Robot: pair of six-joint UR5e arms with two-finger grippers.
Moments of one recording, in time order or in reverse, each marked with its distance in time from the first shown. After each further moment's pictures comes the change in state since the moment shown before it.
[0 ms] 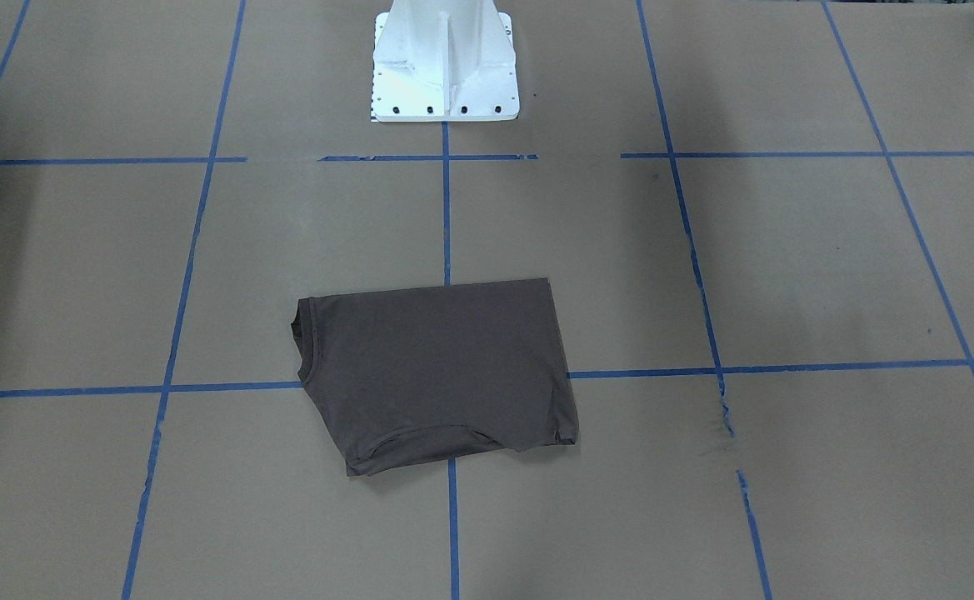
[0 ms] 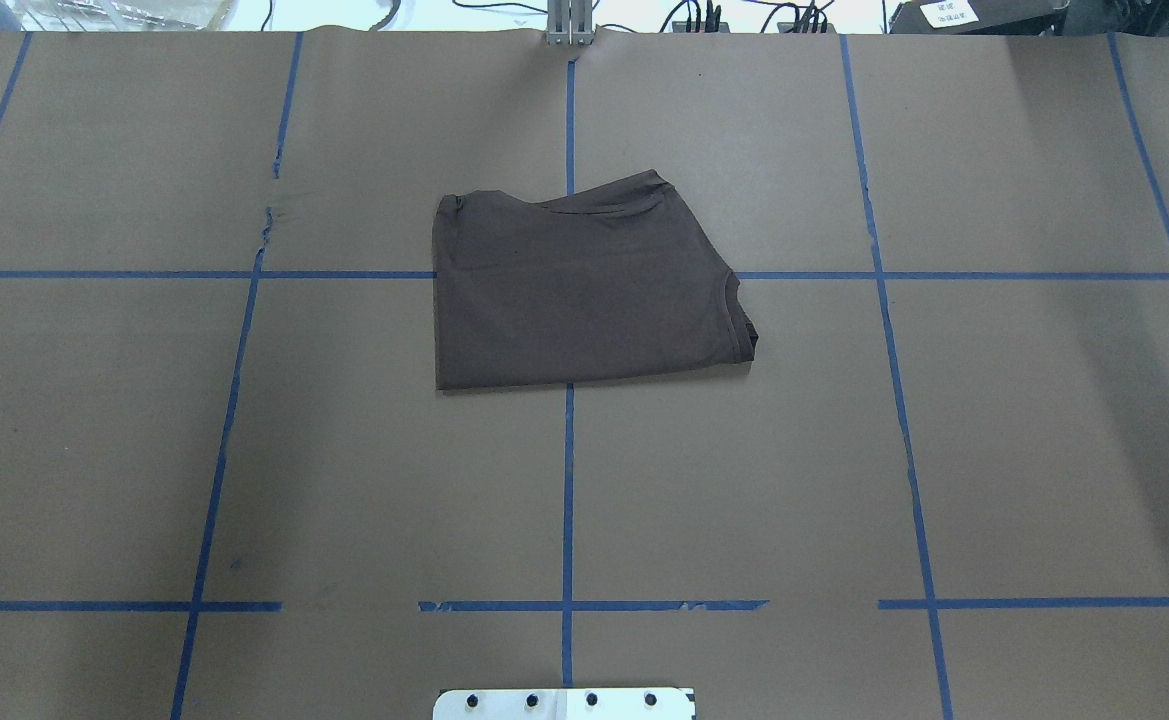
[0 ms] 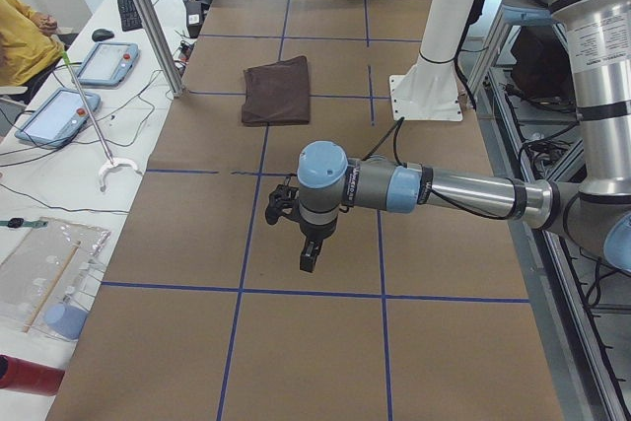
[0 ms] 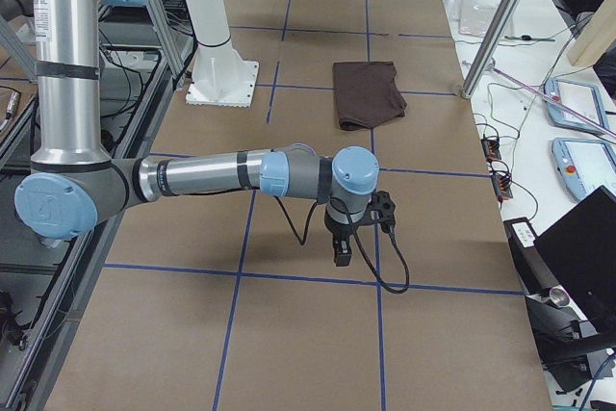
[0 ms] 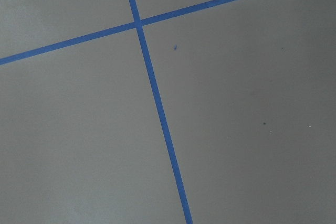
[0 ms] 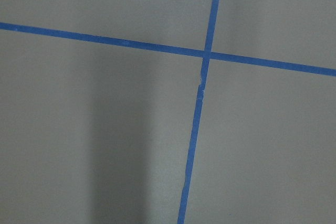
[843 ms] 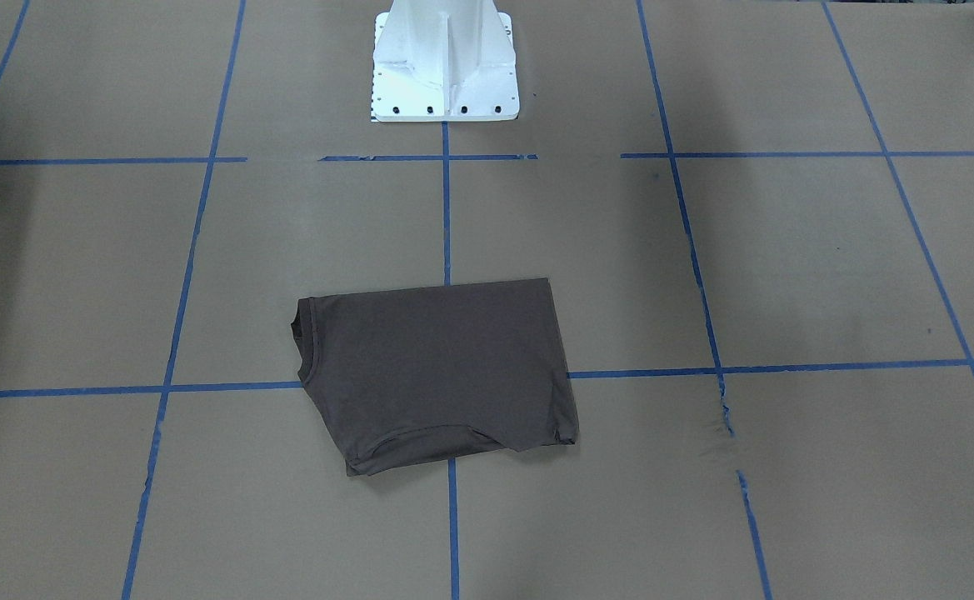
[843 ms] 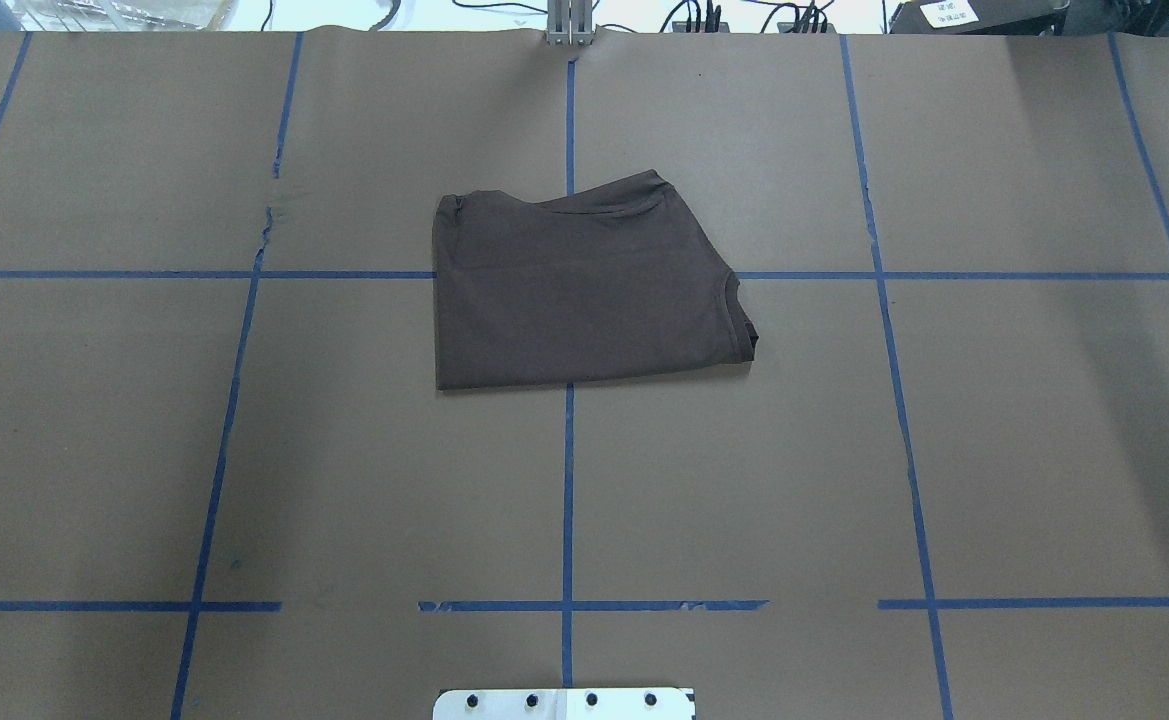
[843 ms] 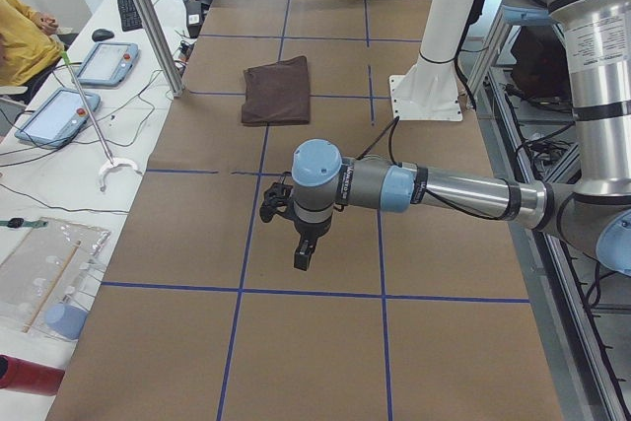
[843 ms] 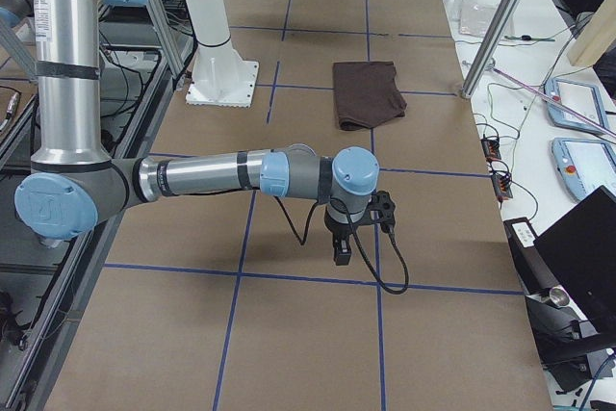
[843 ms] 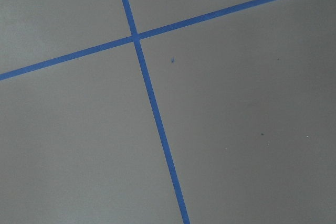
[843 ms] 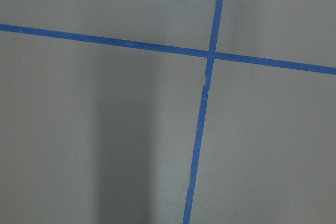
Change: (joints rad) left arm 0.000 -0.018 0.008 0.001 -0.004 -0.001; right arm -0.003 0.000 -0.002 0.000 0.013 0.006
